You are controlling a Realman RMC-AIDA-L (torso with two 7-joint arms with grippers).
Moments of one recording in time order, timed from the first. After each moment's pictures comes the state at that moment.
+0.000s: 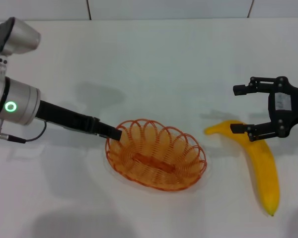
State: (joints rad) left arm -0.79 -2.04 0.79 0.63 2.41 1.52 -2.22; right arm 0.52 1.98 -0.58 -0.72 -2.15 -1.75 1.06
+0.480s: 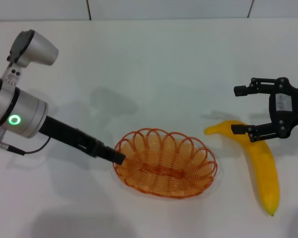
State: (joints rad) left arm -0.78 -2.04 0.94 0.65 2.38 1.58 -2.14; right arm 0.52 1.98 -0.58 -0.72 -2.15 -1.75 1.06
